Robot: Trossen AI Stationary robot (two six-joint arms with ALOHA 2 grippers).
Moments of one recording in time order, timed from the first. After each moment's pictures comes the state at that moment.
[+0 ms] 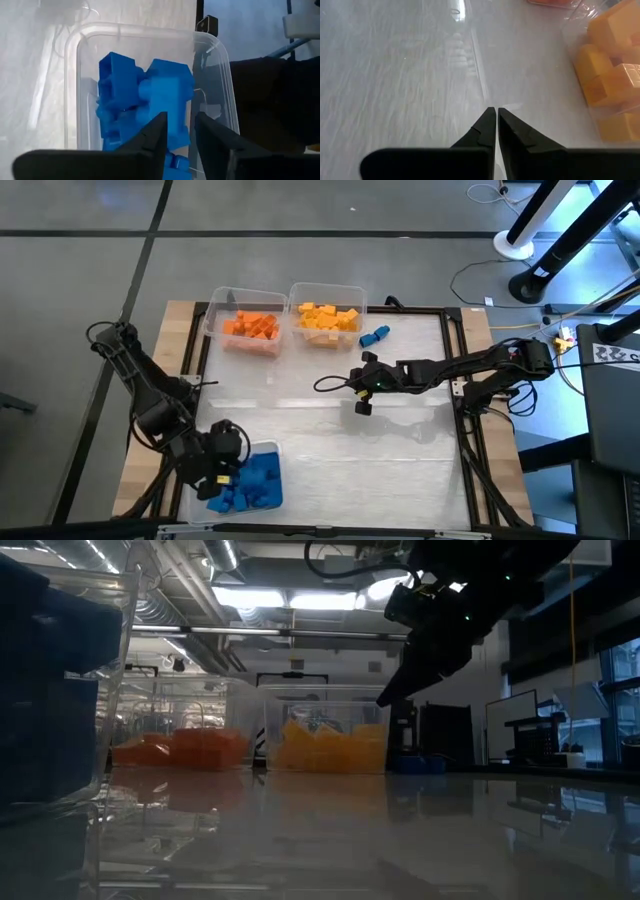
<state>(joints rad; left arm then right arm) -0.85 1.30 1.25 -0.89 -0.25 -0.95 0.01 1.49 0.82 -0.07 0.19 -0.01</state>
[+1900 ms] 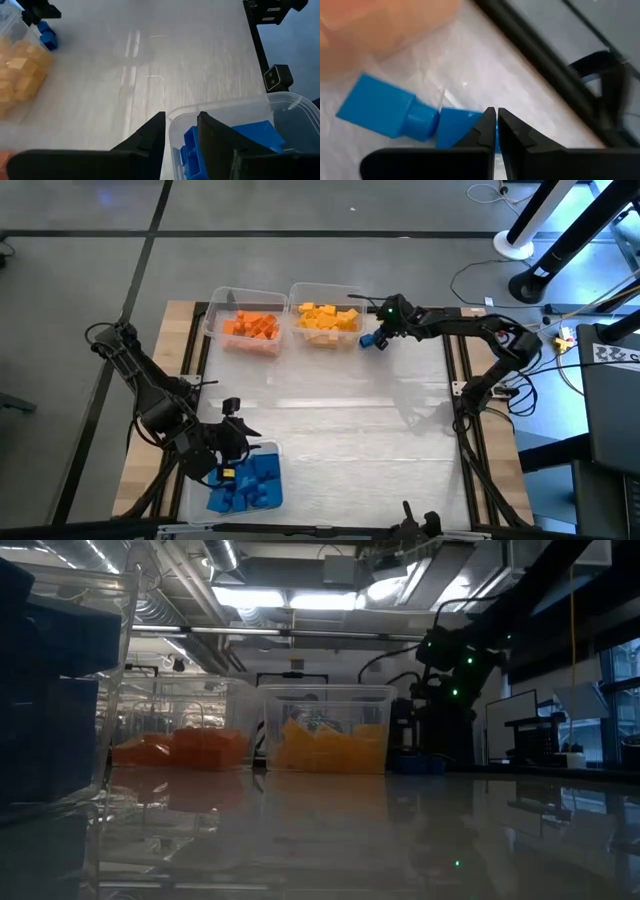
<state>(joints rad) -0.81 1.30 1.25 -0.88 -0.67 -0.62 -0.73 1.61 0.82 -0.13 0.15 -0.11</state>
